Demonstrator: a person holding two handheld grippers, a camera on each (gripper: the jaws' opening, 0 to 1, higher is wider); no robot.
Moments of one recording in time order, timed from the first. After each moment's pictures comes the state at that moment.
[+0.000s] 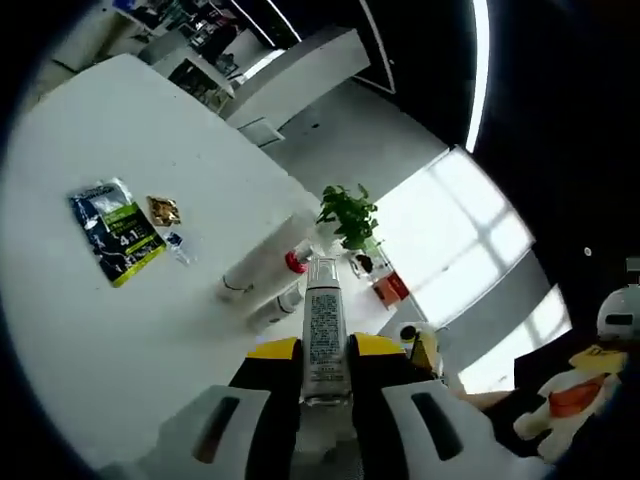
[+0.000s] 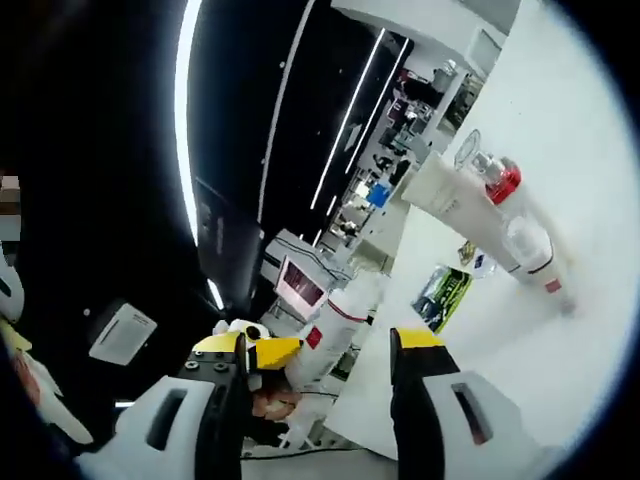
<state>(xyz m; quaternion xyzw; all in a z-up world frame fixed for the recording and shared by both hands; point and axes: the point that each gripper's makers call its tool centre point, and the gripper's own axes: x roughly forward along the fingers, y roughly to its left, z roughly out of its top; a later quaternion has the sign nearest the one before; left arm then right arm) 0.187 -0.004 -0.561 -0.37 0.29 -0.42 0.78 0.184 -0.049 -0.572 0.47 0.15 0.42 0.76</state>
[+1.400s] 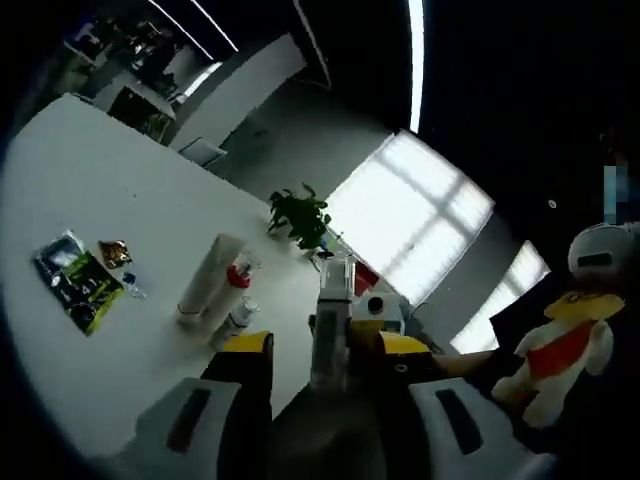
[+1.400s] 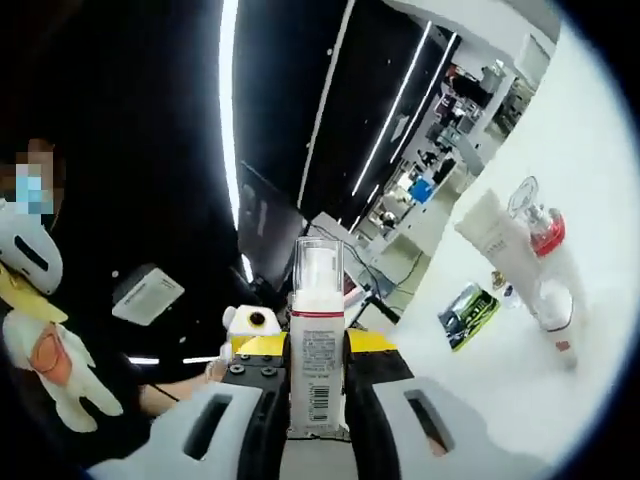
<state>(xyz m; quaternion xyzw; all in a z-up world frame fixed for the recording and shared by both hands) 0.167 -0.019 -0.516 -0.23 0.24 -0.52 0.78 0.170 -0.063 -0.543 0.31 0.12 0.53 0.78</state>
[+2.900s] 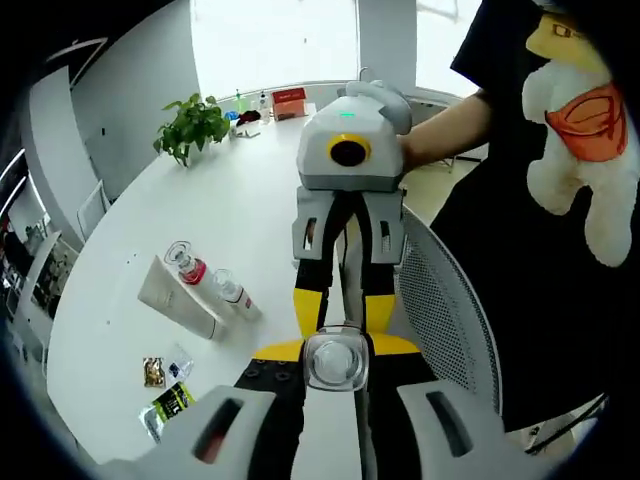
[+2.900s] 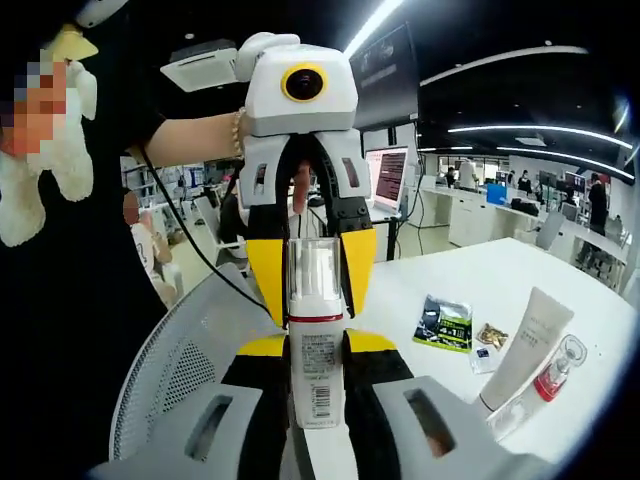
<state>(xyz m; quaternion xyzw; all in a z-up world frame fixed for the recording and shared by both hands) 0.137 -0.055 -0.566 0.29 0.26 -0.65 0.66 0.131 -0.034 -0.587 -0.10 0.11 0.64 0.75</state>
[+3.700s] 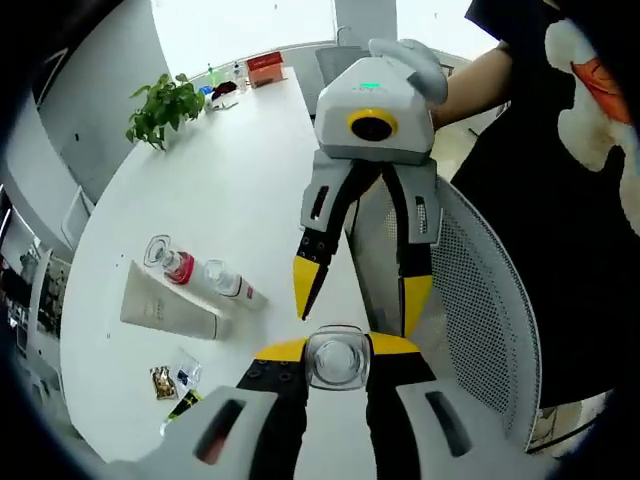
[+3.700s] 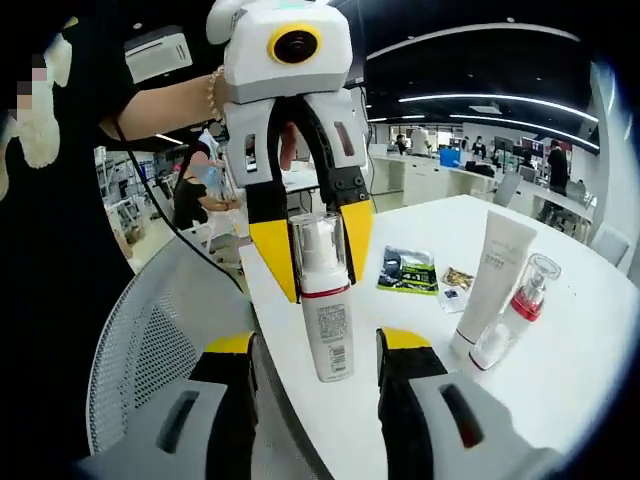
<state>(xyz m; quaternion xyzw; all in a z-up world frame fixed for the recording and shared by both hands) 0.165 -0.076 -0.612 0.37 0.30 -0.64 0.61 0.145 -0.073 -0.632 -0.11 0.18 0.54 0.81</state>
